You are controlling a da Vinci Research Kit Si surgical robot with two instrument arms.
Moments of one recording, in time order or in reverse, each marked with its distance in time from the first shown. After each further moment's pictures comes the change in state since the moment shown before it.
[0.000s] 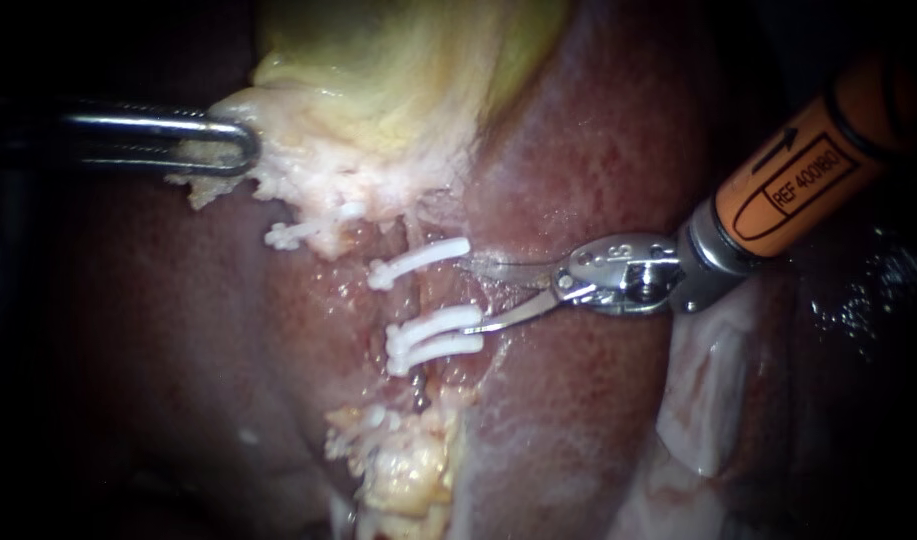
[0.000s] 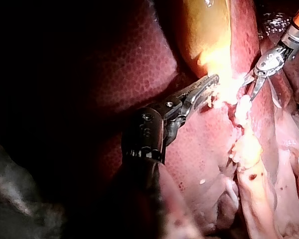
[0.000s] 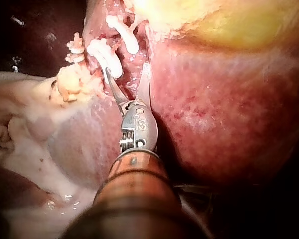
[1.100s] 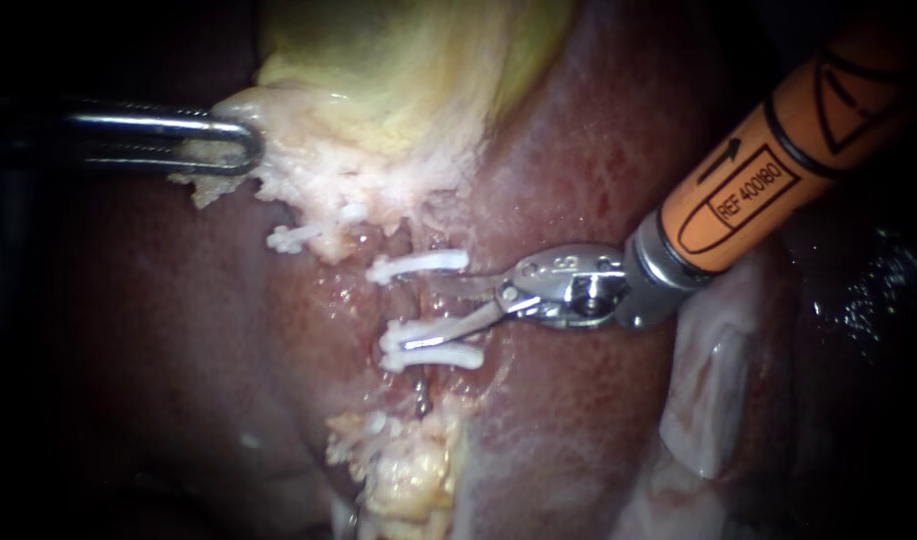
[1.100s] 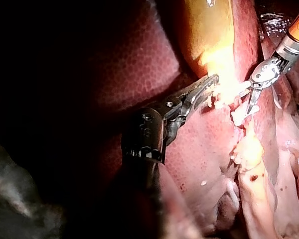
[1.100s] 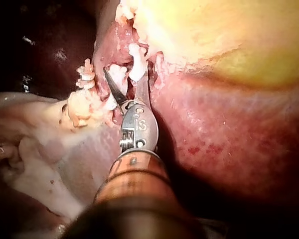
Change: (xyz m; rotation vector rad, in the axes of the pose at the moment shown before) right arm 0.003 -0.002 0.005 0.096 0.041 -0.017; left arm 0.000 0.000 0.000 0.001 0.001 0.001
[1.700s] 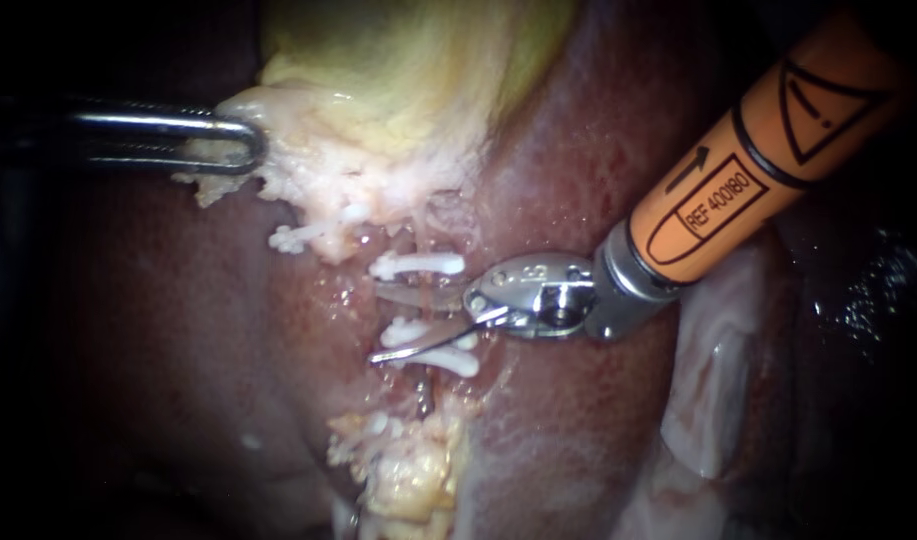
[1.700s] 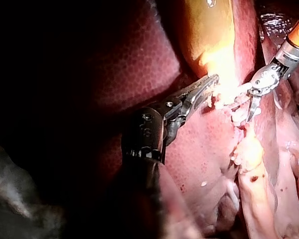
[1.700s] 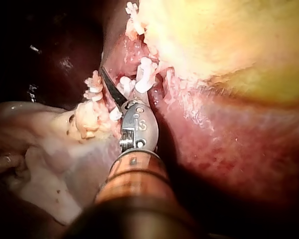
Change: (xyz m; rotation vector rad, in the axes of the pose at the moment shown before) right arm 0.002 -0.001 0.002 0.028 0.031 -0.004; left arm 0.000 0.000 0.000 0.001 0.000 0.000
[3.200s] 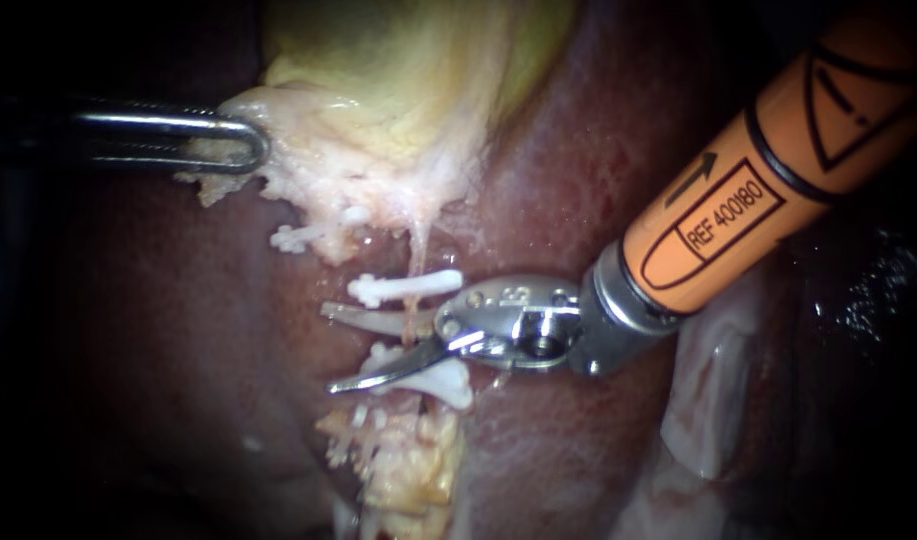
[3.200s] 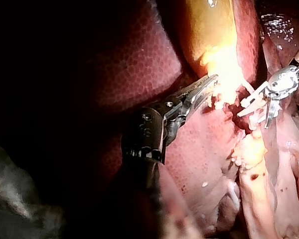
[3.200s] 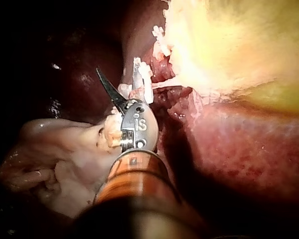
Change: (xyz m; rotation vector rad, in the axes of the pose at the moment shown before) right arm 0.005 -0.005 0.001 0.057 0.060 0.038; left arm 0.000 0.000 0.000 0.000 0.000 0.001
